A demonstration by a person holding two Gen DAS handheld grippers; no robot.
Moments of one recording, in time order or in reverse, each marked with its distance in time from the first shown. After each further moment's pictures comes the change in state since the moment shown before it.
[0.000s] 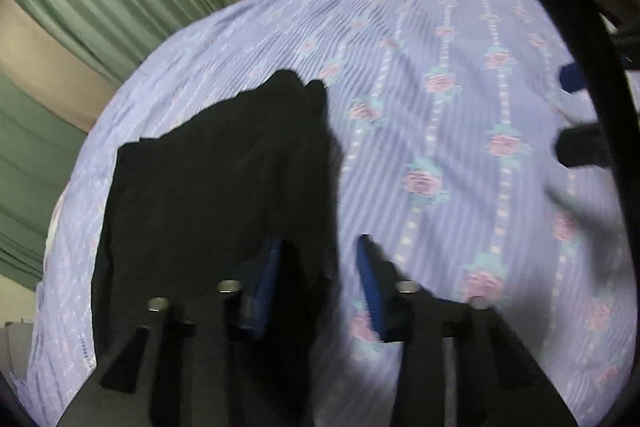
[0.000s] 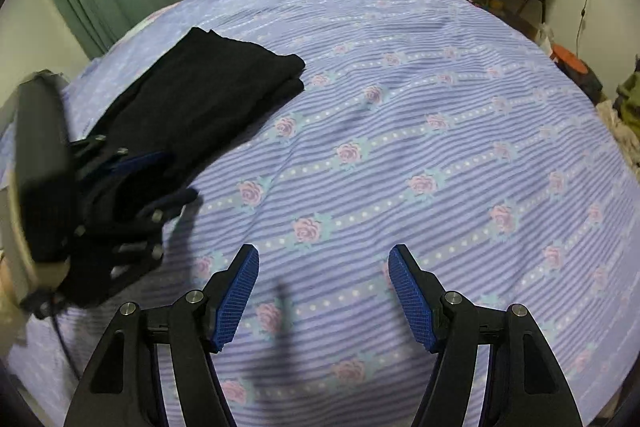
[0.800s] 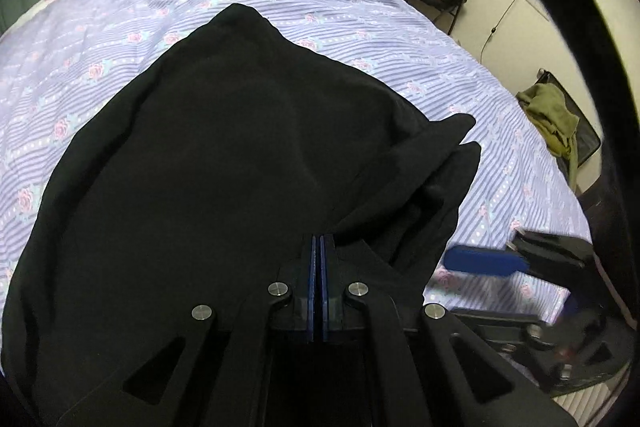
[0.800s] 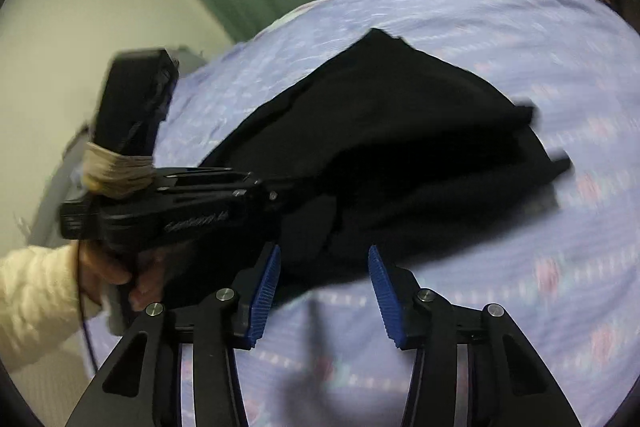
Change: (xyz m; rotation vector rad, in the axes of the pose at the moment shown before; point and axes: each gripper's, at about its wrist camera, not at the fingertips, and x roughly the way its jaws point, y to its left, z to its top) left arm 0.035 0.148 -0.064 -0.714 0.011 -0.315; right arm 0.097 0.116 0.089 -0.271 -0.015 0.533
